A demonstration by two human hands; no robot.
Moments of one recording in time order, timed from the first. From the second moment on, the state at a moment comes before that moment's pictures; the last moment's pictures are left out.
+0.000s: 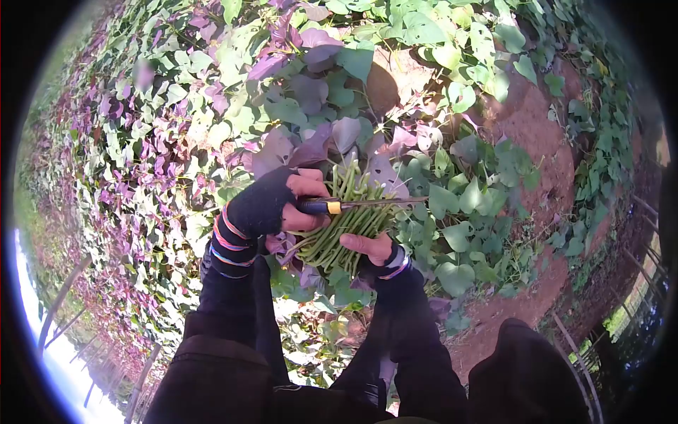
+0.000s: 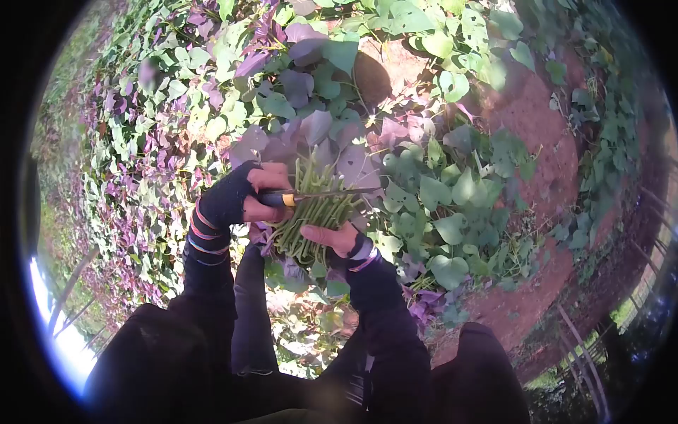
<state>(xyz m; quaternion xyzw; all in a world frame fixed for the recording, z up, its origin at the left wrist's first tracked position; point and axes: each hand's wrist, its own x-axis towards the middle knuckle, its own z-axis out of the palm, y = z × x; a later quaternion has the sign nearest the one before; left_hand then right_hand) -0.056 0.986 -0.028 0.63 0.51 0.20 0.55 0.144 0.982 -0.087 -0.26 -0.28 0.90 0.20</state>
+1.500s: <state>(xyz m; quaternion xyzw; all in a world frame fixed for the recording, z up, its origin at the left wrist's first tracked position) -0.131 1.150 -0.199 0.56 0.81 0.03 0.17 0.112 1.124 -0.283 -0.38 -0.09 0.87 0.30</state>
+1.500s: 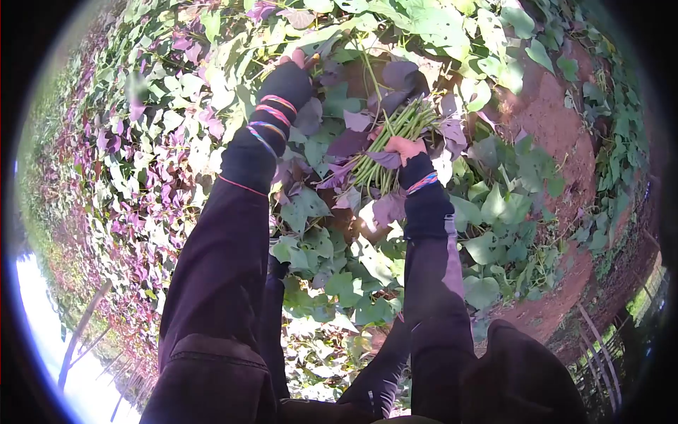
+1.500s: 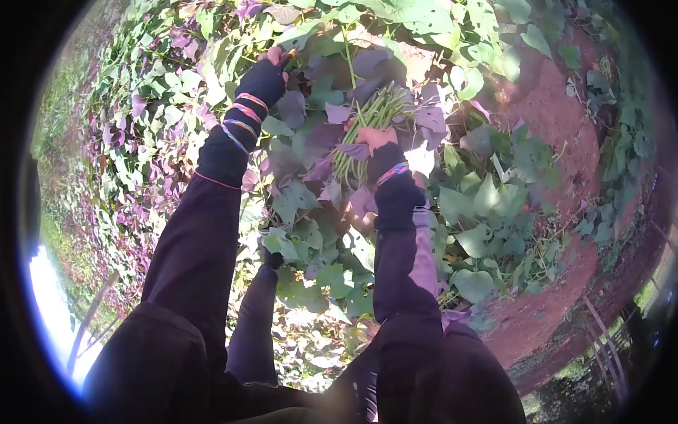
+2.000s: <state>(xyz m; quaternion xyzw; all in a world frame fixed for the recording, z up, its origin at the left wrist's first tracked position) -0.161 1.138 -0.225 0.61 0.78 0.07 0.11 0.172 1.067 -0.267 -0.13 0.04 0.97 0.22</state>
